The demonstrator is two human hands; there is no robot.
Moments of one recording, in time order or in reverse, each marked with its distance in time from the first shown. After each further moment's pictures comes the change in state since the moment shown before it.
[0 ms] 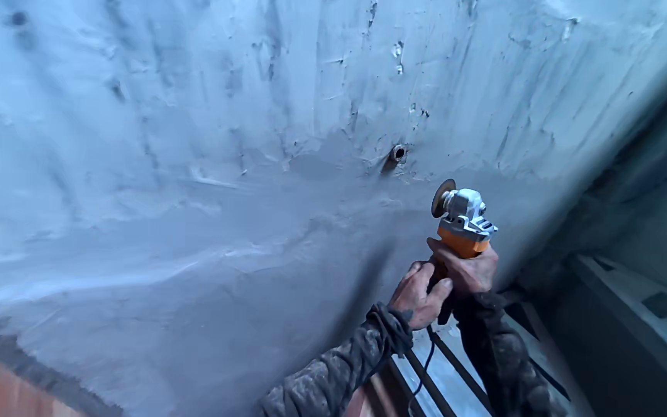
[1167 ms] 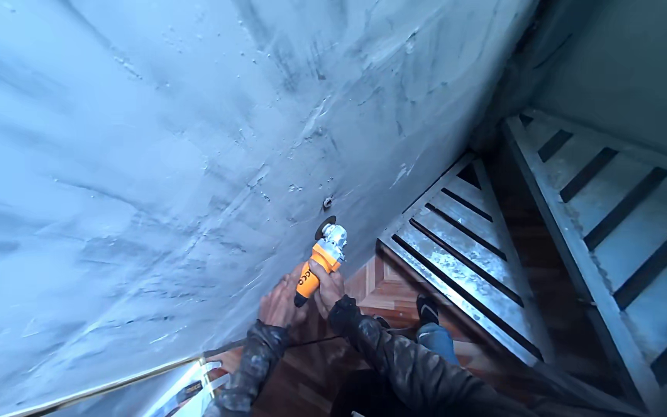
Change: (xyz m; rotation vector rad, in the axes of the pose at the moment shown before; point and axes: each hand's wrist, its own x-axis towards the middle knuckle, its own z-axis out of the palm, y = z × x) left_hand 0.021 0.289 -0.241 1.030 -0.500 -0.663; right_hand 0.001 -0.305 0.120 0.824 0.228 1.310
